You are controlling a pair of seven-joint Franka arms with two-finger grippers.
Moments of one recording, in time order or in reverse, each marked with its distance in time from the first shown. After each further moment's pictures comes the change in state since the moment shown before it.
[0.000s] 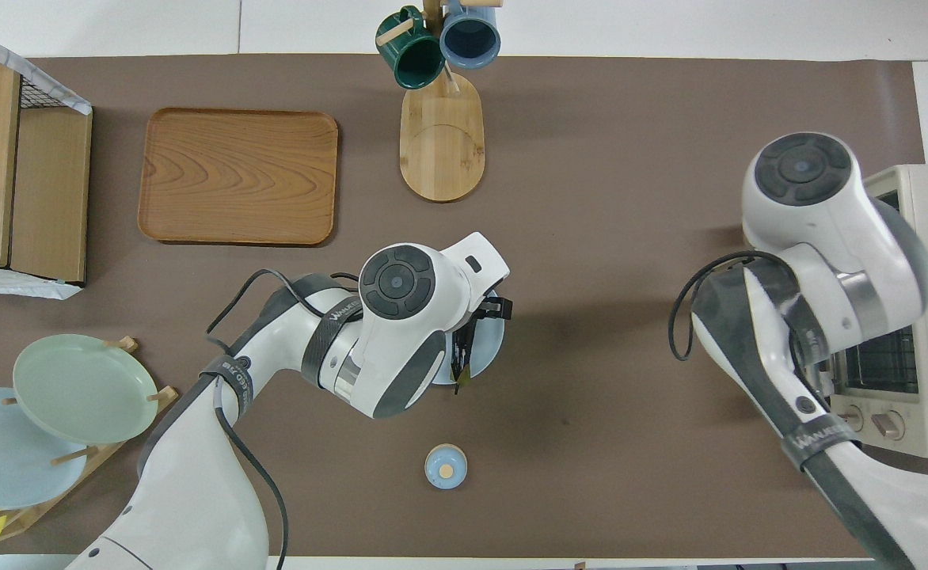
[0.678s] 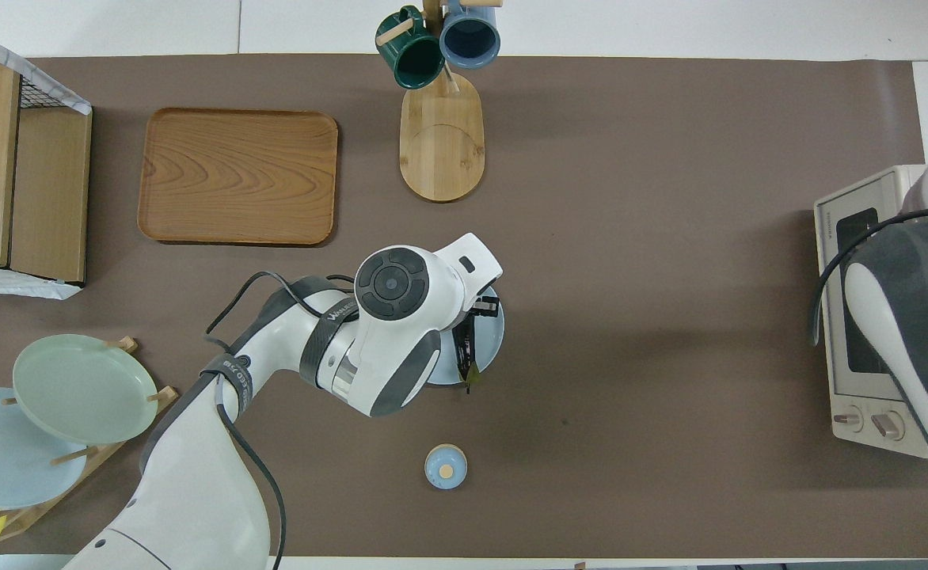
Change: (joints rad) left arm 0.001 0.006 0.010 -0.017 0.000 0.025 0.002; right arm -0.121 -0.078 -0.012 0.172 0.143 -0.211 -0.148
